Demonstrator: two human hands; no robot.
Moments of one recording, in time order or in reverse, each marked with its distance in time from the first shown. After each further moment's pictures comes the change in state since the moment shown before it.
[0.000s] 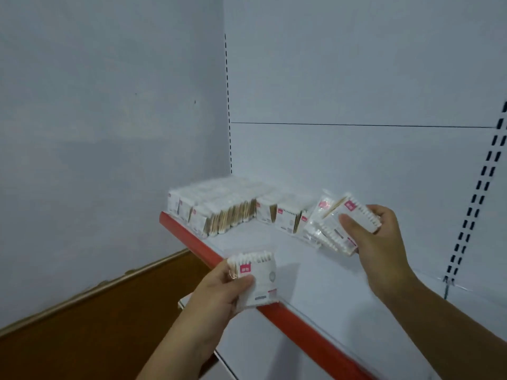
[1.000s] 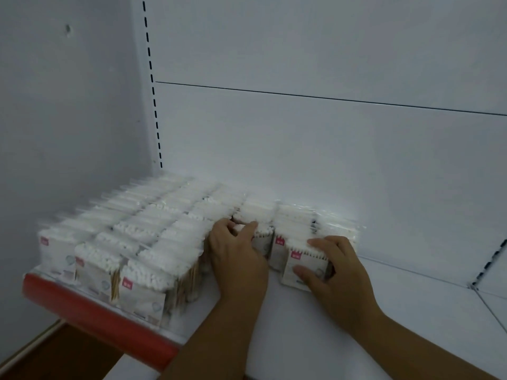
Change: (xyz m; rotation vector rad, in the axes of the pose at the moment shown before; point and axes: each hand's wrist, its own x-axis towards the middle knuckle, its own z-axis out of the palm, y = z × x) left_hand 0.306 -0.019 0.010 0.841 0.154 0.761; right_hand 0.082 0.147 0.093 -1.049 0.108 -0.430
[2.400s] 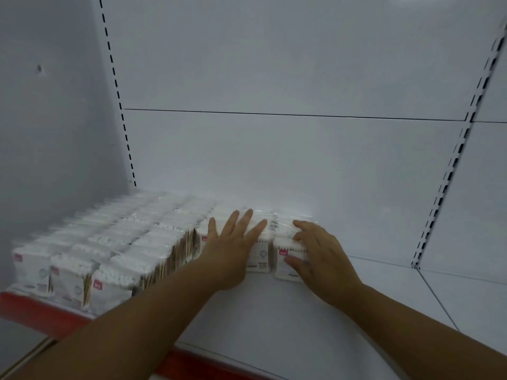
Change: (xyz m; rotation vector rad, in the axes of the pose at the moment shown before) left_hand 0.016 0.027 -0.008 0.660 -0.649 0.585; right_hand 0.007 0.026 -0.049 -0.360 -0.067 -0.221
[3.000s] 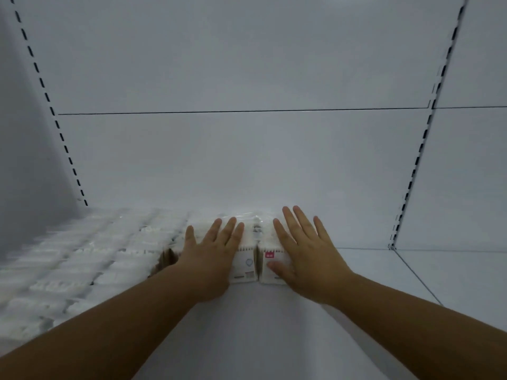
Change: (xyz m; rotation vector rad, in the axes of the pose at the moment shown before) left_hand 0.017 -0.018 -0.019 0.127 -0.278 0.145; right_hand 0.014 -0.021 -0.014 -0.295 -0.408 0.144
